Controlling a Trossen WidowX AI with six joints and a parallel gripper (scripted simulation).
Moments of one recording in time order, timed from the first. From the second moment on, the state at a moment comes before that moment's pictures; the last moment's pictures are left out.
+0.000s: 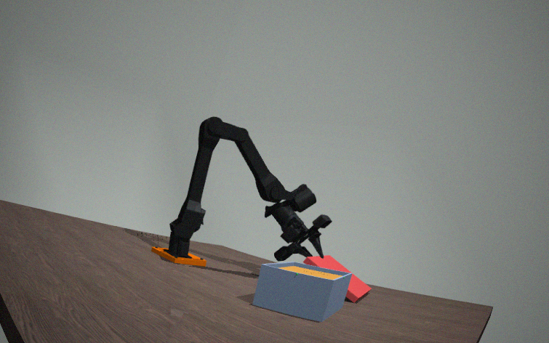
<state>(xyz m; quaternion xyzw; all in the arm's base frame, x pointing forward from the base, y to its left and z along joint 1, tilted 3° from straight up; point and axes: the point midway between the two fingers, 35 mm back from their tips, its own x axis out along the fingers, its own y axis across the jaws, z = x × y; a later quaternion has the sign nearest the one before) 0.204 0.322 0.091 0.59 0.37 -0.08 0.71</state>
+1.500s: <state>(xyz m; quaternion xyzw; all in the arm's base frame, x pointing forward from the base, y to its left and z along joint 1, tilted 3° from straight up) 0.196 0.317 0.065 0.58 0.38 -0.08 0.71</state>
